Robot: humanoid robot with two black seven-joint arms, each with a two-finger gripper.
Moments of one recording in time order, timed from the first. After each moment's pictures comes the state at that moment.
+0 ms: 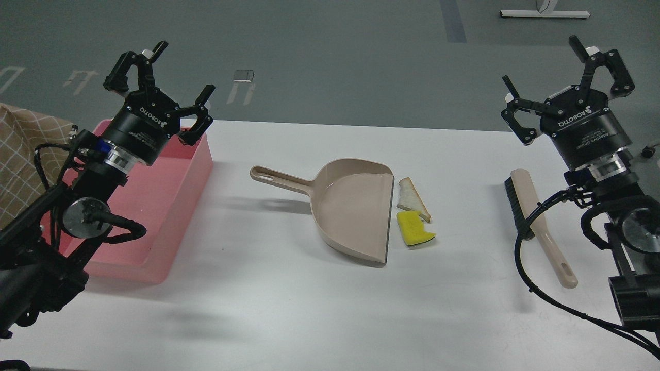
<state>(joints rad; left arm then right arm) -0.40 0.50 -1.10 -1.16 0.22 -0.49 -0.30 0.38 -0.22 1.51 1.21 -0.07 0.49 -0.22</state>
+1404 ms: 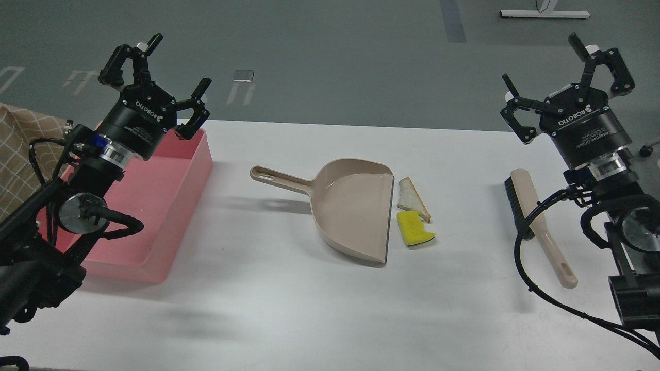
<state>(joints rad) -0.42 0.51 -1.11 -1.16 0.22 -0.49 -0.30 0.38 -0.22 1.51 1.22 -0.06 0.49 -0.22</state>
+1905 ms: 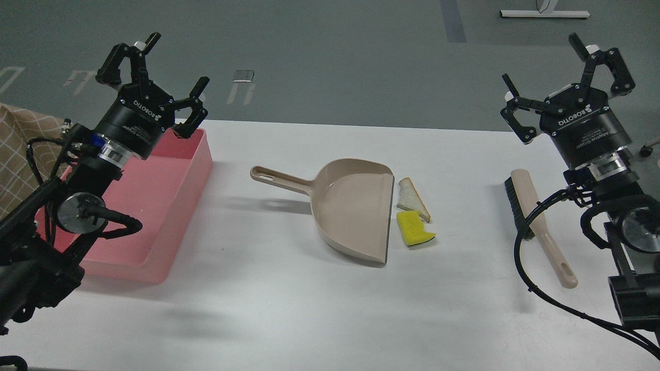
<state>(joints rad) -0.42 0.51 -1.11 -1.16 0.22 -0.49 -0.31 0.38 -0.22 1.51 1.22 -0.06 0.49 -0.22</state>
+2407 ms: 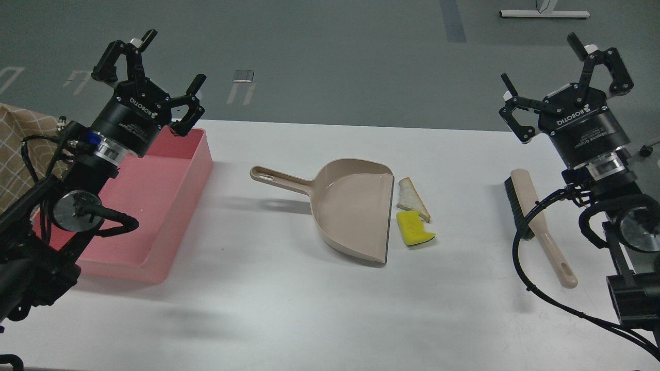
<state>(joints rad) -0.42 0.52 -1.11 -1.16 0.22 -0.49 -0.31 0.38 -0.21 1.51 1.22 -0.06 0.49 -0.22</state>
